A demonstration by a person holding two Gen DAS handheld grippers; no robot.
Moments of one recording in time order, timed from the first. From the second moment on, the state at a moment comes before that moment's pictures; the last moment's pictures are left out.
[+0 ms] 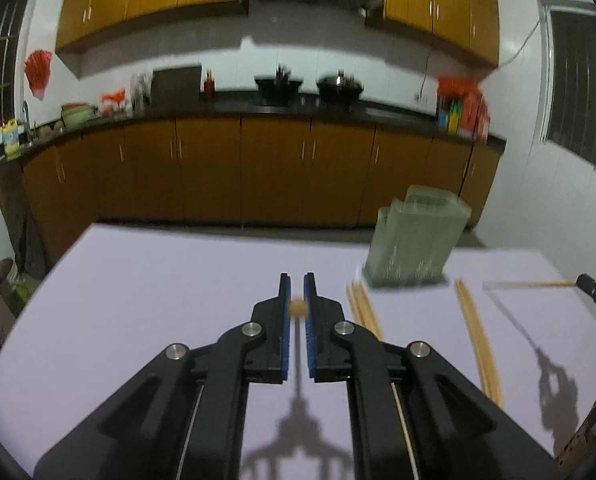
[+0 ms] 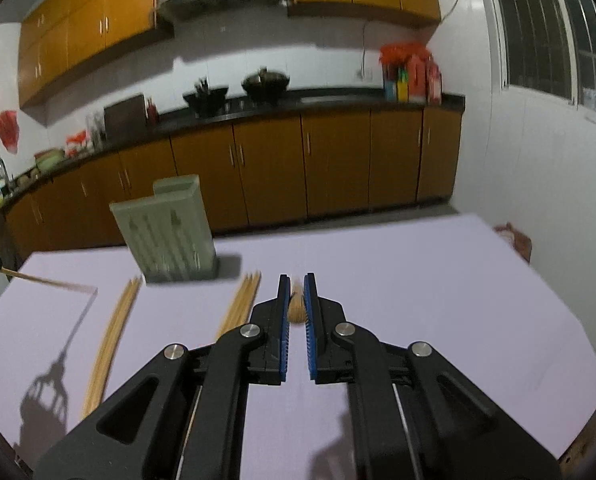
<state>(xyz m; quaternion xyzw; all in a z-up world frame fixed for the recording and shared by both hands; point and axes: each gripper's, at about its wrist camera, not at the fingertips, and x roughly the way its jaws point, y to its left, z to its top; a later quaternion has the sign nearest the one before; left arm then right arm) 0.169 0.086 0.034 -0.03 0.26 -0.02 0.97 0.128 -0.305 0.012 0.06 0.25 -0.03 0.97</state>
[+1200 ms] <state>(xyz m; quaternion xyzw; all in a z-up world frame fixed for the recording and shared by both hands) 0.291 -0.018 0.150 -0.07 0.13 -0.12 0.98 0.244 -0.232 0.129 0.06 0.15 0.09 0.98</state>
